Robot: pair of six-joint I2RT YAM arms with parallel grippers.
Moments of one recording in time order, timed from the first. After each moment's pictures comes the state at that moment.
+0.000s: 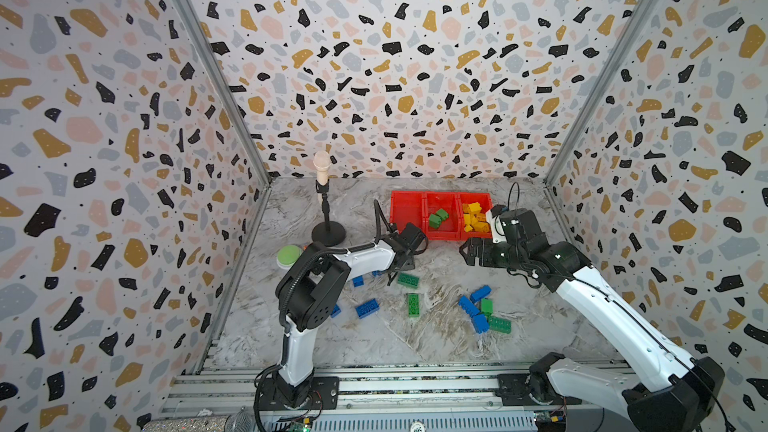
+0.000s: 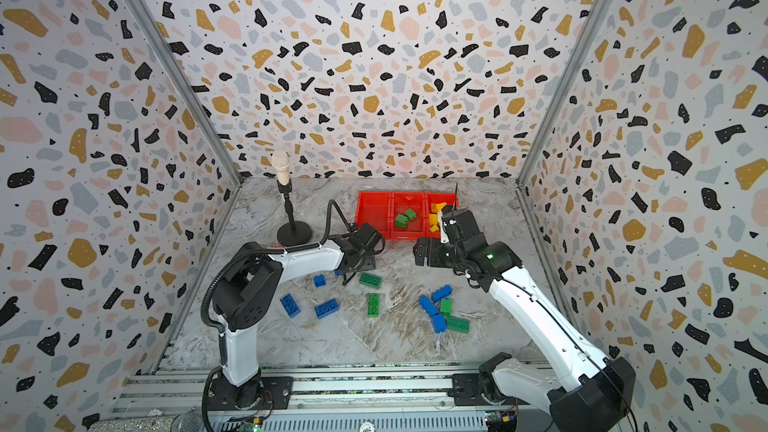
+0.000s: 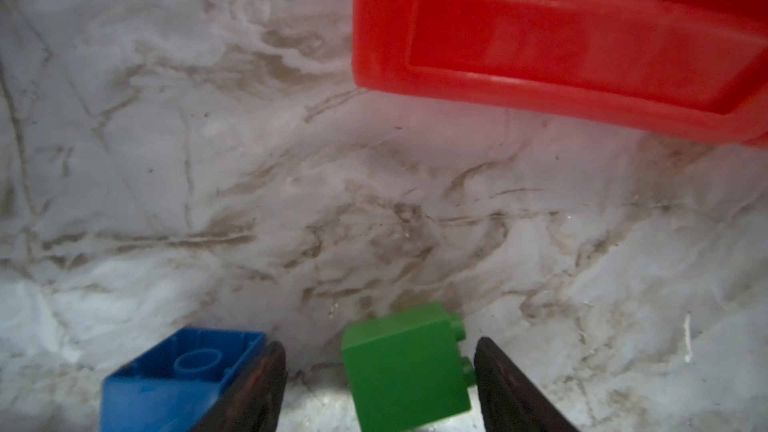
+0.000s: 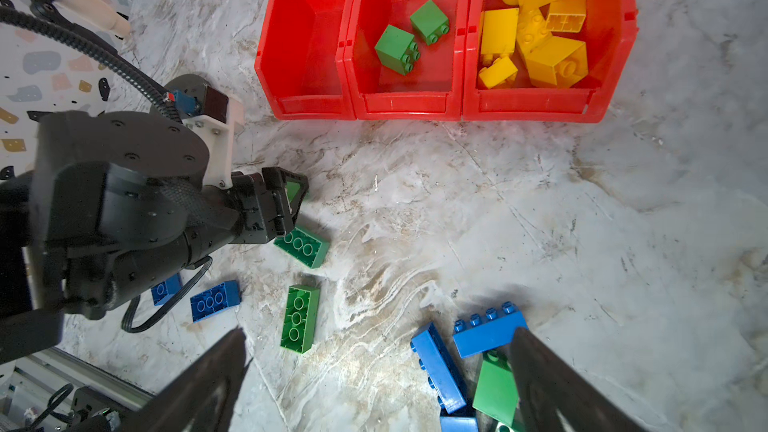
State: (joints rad) left arm -0.73 1.97 1.28 -0.52 -0.31 -0.78; right arm 0.51 1.11 1.10 -0.80 -0.05 0.47
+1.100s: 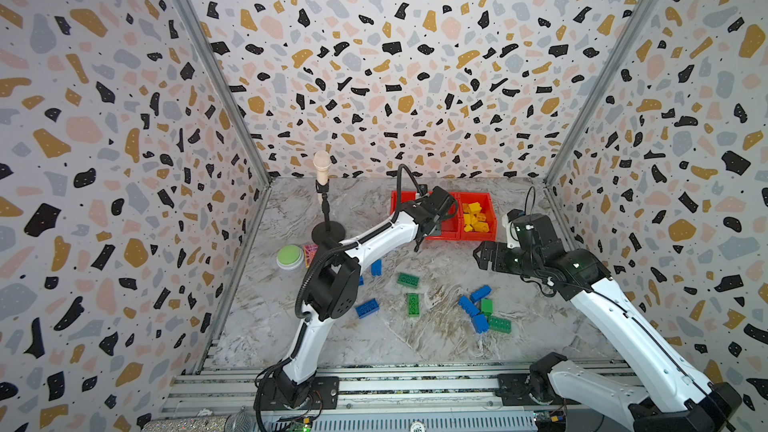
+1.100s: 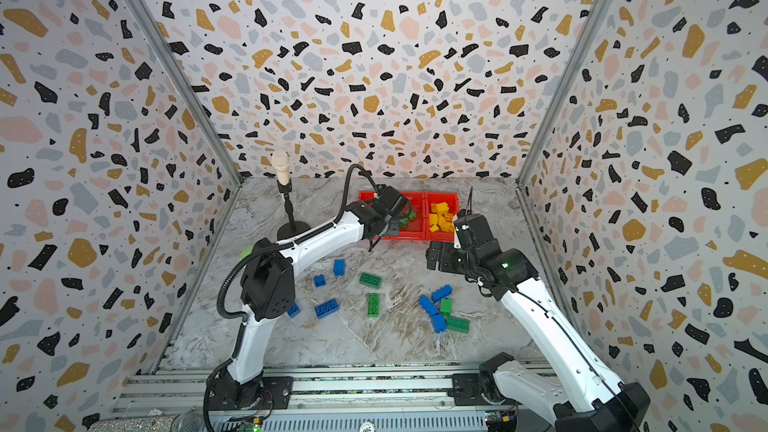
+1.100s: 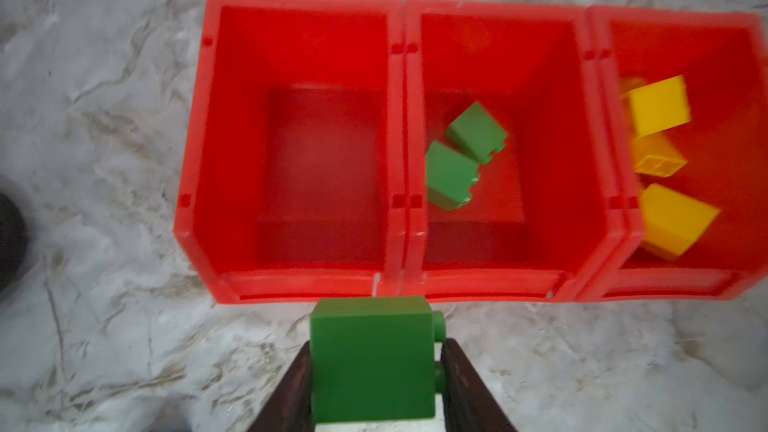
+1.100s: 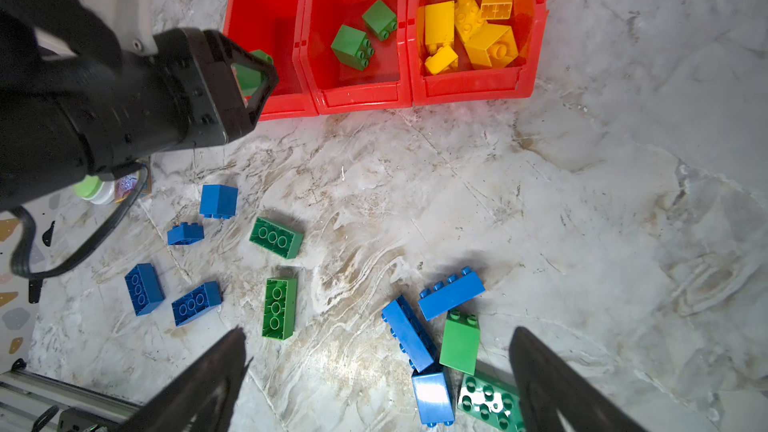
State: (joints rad) left arm -0.79 2.18 1.98 -0.77 -0.38 -0.64; right arm 0.46 1.02 1.10 -0.92 0.00 0.50
